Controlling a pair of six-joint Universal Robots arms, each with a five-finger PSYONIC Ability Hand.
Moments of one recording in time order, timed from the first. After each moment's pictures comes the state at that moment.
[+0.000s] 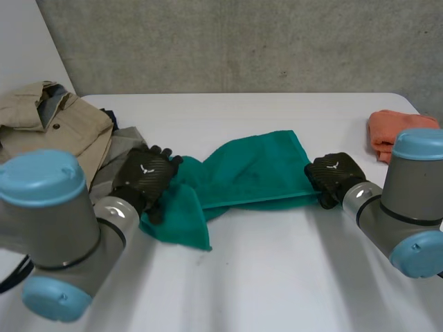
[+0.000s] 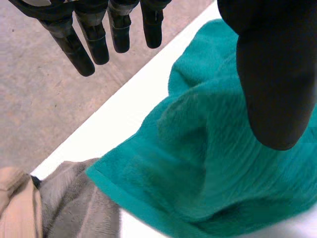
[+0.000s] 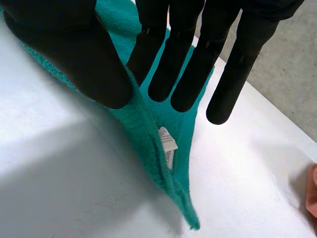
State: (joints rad) left arm 4.18 -1.91 -1.71 3.37 -1.62 3.55; right arm 1.90 -1.03 1.50 -0.08 1.44 2.67; left_hand 0.20 0.20 0.21 0.20 0.05; right_hand 1.14 1.18 1.19 1.20 0.99
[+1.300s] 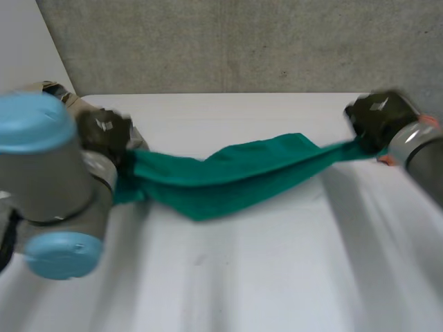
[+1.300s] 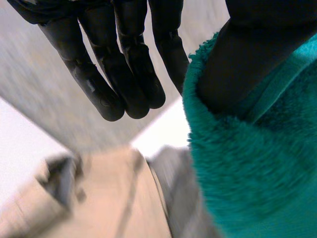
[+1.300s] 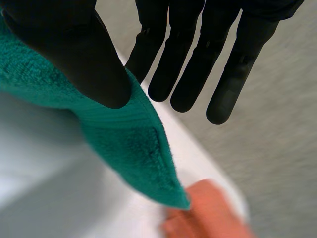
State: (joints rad) left arm 4.20 -1.86 -1.47 3.23 -1.92 3.58; right arm 1.80 -1.26 1.32 0.12 1.46 2.58; left_hand 1.16 1.20 1.19 1.19 0.97; right_hand 1.14 1.18 1.19 1.20 0.99
